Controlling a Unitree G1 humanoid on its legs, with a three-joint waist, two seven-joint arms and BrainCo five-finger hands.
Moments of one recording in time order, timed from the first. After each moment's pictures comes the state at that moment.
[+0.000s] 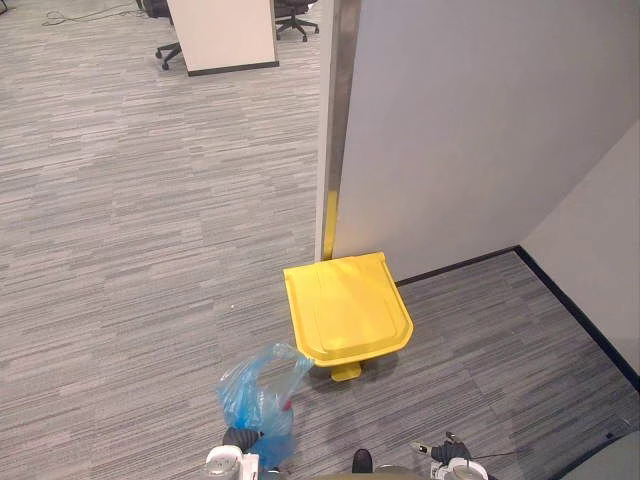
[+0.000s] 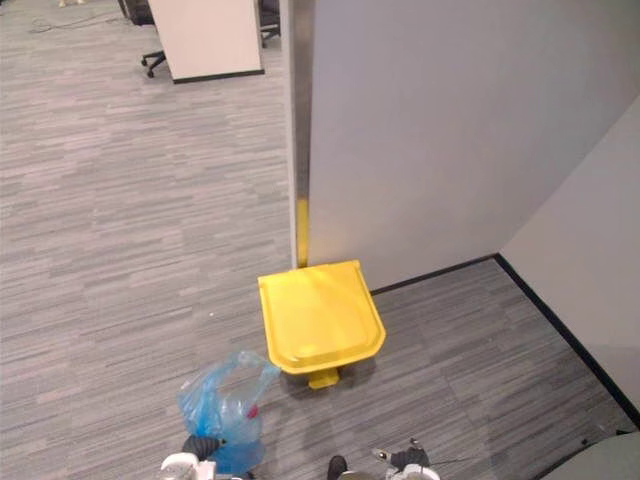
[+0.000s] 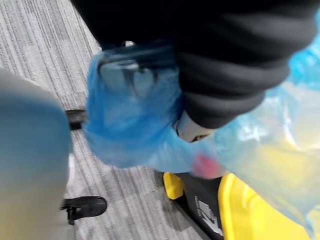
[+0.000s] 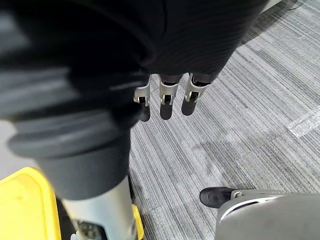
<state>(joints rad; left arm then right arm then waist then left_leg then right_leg) 0.05 0.10 0.00 1.03 -0.04 -0.06 0.05 0.03 -0.06 -0.26 1.08 -0.08 -0.01 -0.16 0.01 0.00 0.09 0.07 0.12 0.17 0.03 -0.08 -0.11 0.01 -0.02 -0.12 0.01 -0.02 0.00</state>
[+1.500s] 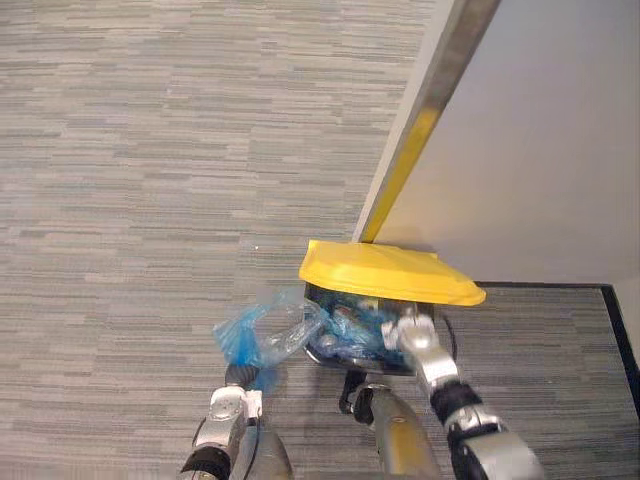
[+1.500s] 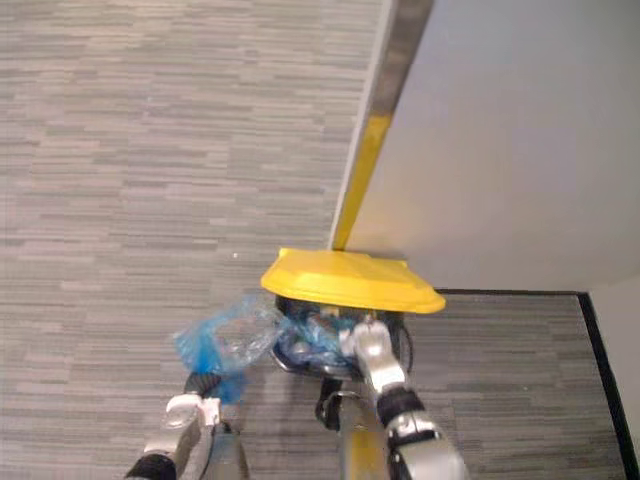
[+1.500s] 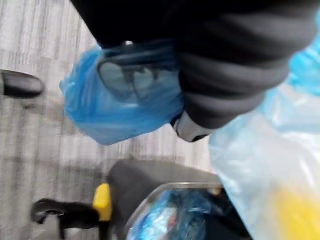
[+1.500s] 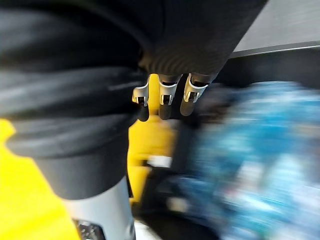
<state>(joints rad) -0.09 0.11 0.01 0.83 -0.13 -0.12 0.11 -0.54 -0.12 0.10 0.75 -0.08 -0.01 -0.18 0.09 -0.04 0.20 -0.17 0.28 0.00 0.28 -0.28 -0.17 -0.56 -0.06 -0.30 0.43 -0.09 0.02</state>
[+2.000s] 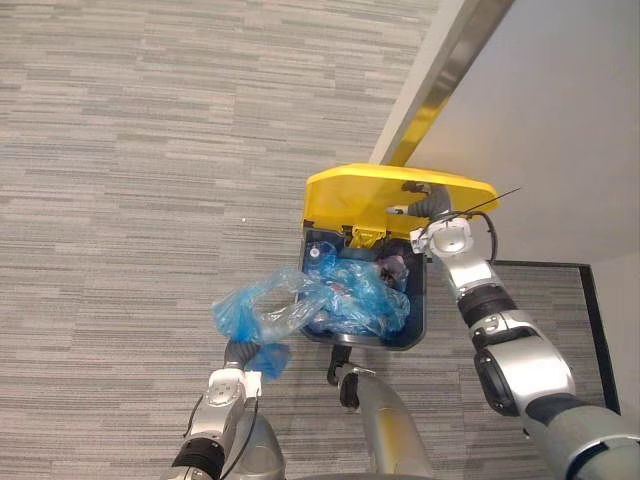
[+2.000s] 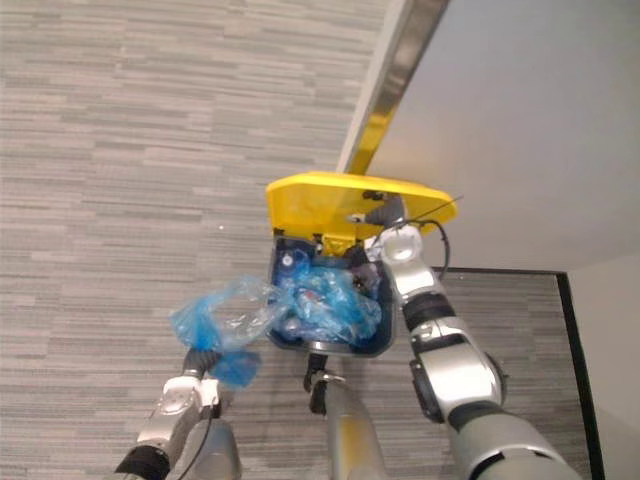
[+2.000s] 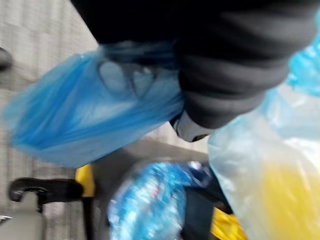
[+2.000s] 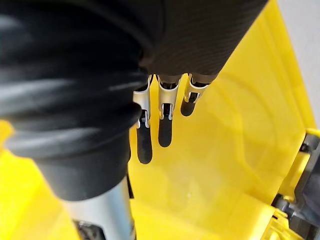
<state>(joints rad) -0.07 0.18 -0.14 0.58 -0.22 -0.14 0.11 -0.88 -0.31 0.13 0.85 -0.01 0.03 -0.20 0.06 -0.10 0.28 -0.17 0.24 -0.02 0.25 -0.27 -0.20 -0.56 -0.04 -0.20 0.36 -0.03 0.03</state>
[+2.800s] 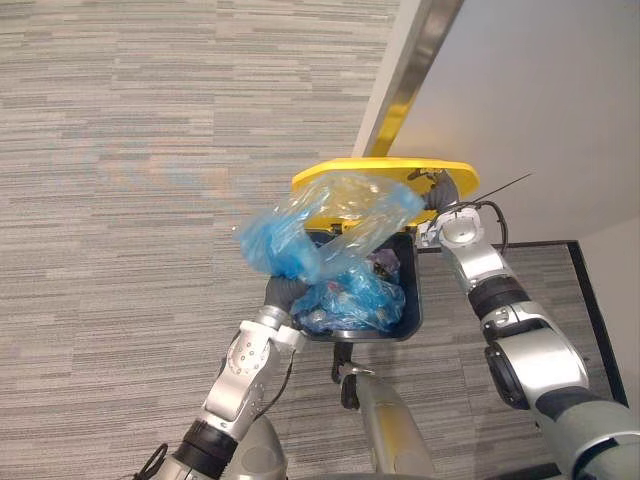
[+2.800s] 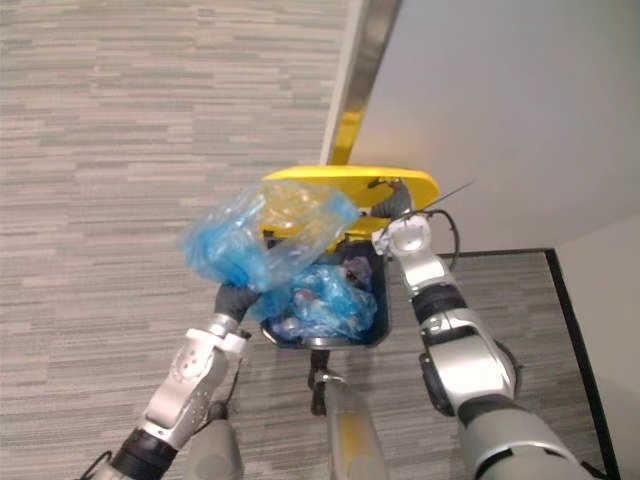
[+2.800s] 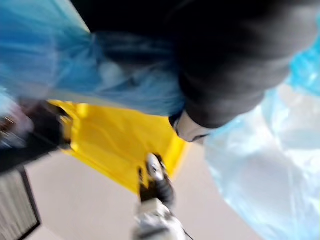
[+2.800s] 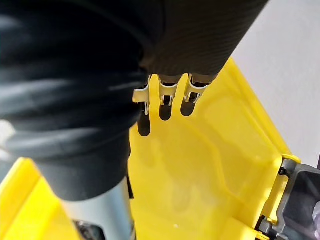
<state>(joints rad) -0.18 0.21 -0.40 -0.02 -0.39 -0.19 0.04 -0.92 -0.36 0.19 0.85 0.04 0.04 -0.16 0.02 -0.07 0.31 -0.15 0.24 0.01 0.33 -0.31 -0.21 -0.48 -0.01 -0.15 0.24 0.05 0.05</state>
